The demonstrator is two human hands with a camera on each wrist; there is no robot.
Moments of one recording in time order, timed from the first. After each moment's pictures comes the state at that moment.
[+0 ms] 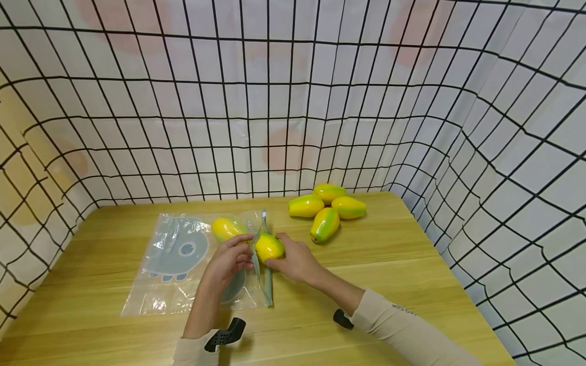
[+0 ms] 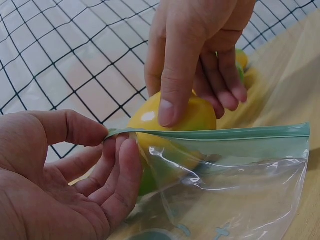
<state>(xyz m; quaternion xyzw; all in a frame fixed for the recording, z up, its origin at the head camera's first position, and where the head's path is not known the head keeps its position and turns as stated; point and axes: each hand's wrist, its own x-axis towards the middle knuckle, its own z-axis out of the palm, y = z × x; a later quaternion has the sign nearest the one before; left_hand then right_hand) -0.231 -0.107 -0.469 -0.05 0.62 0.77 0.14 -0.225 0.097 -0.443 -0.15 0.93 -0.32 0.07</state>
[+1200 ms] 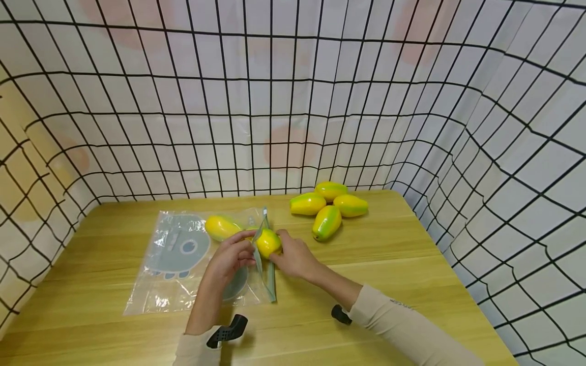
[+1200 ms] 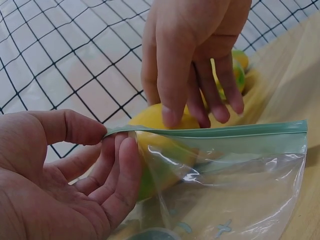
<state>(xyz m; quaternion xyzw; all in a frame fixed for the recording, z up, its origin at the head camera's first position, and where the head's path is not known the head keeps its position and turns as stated) -0.233 -0.106 -0.467 -0.05 0.61 0.77 0.15 -0.229 0.087 -0.442 -0.15 0.94 -0.30 0.07</state>
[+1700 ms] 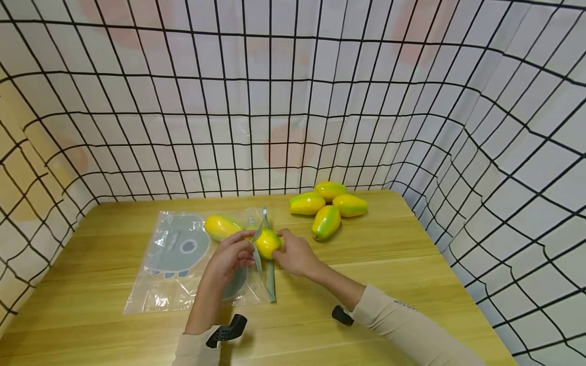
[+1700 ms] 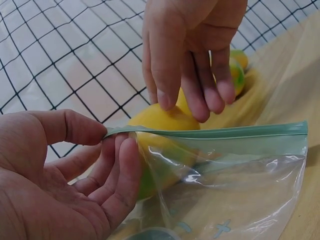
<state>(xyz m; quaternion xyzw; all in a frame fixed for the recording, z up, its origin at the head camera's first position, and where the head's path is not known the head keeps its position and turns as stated) -0.233 -0.105 -0.467 -0.05 0.61 0.78 0.14 -0.229 0.092 -0.436 -0.12 0.92 -0.35 0.10</state>
